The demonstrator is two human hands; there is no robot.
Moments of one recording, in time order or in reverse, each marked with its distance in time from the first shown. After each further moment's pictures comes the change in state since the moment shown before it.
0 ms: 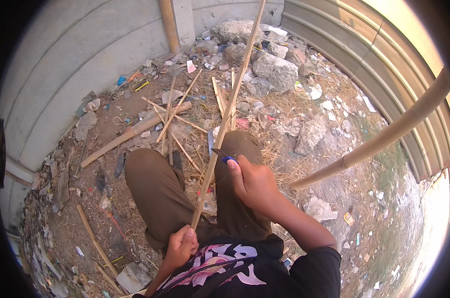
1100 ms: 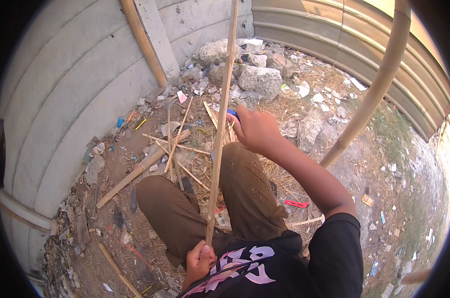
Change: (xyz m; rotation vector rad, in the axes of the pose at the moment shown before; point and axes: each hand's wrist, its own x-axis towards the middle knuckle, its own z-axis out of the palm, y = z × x) left_hand -0.006 -0.006 -0.001 0.020 -0.064 0.124; right_hand 0.096 0.038 -0.045 -0.396 0.243 -0.100
